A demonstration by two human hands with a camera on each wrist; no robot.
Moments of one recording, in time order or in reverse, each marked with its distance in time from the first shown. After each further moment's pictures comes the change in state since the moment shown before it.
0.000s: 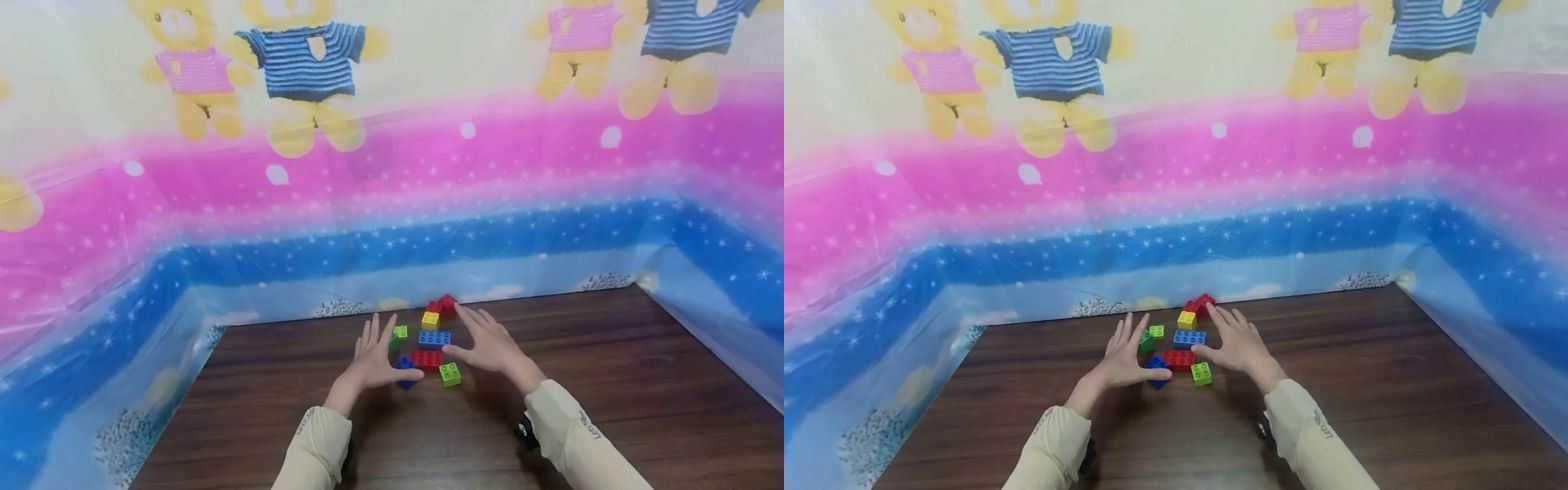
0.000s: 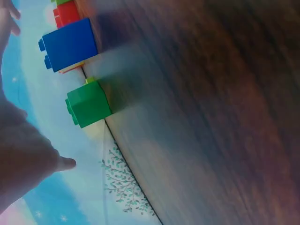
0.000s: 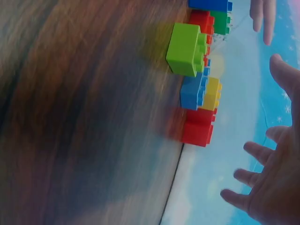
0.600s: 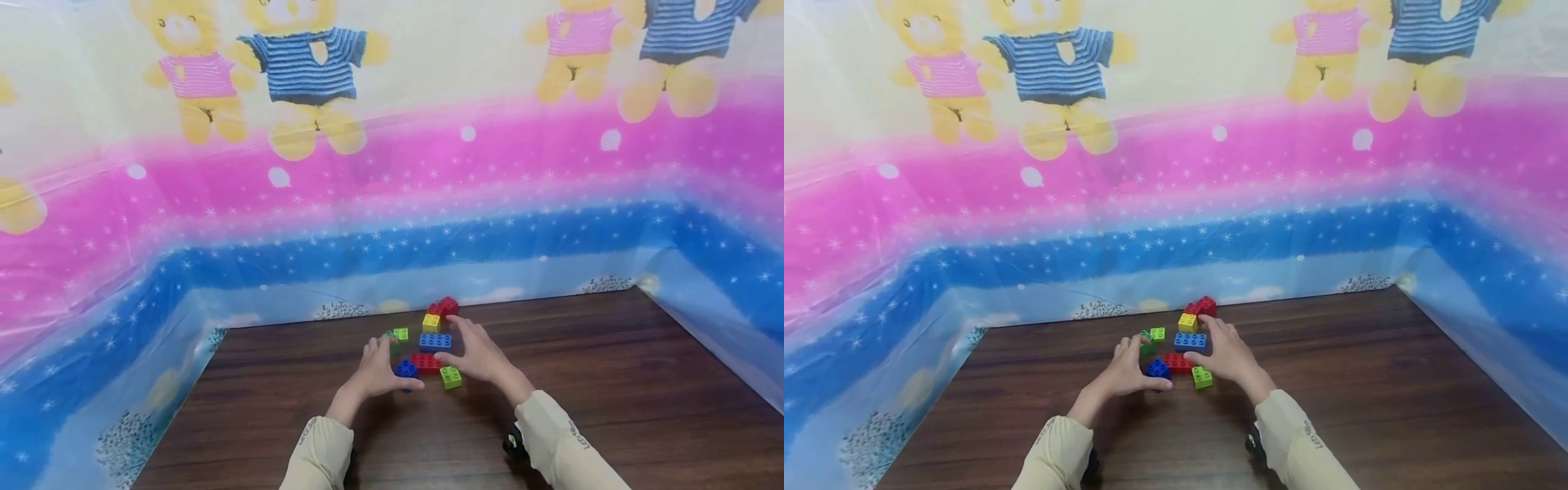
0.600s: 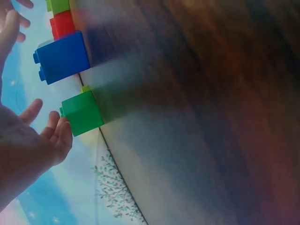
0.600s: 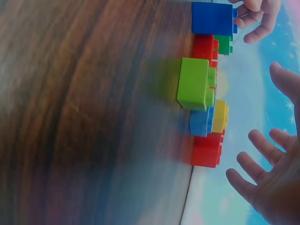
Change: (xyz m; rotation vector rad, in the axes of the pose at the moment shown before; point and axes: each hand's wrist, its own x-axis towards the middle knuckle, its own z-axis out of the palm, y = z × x) left_hand -0.005 0.000 0.013 -0.091 0.055 0.011; right_hand 0.000 -0.008 0.022 0.243 0.053 0.002
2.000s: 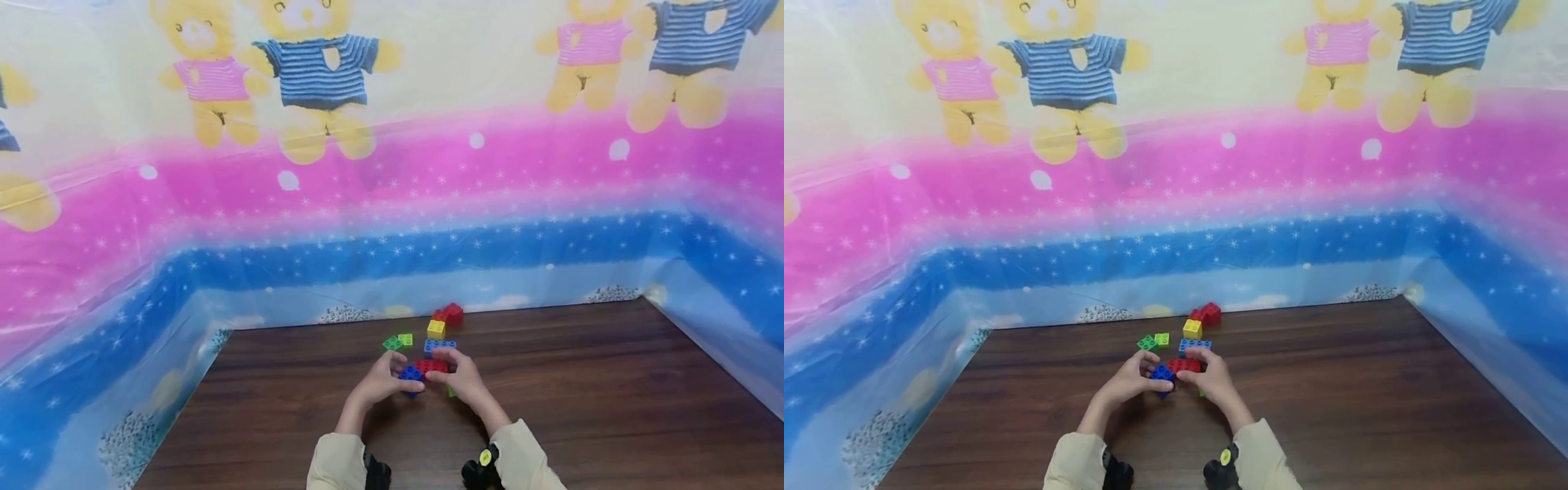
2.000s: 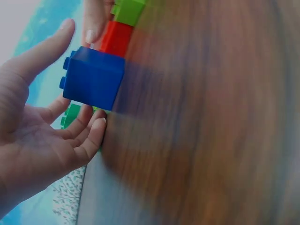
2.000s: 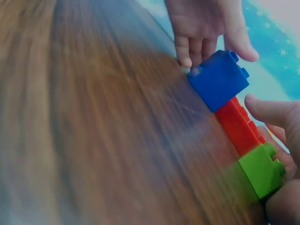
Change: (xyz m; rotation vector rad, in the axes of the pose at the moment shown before) left_hand -0.002 -0.015 0.009 -0.410 -0.066 -0.124; right_hand 0.009 0.011 0.072 0.492 0.107 0.130
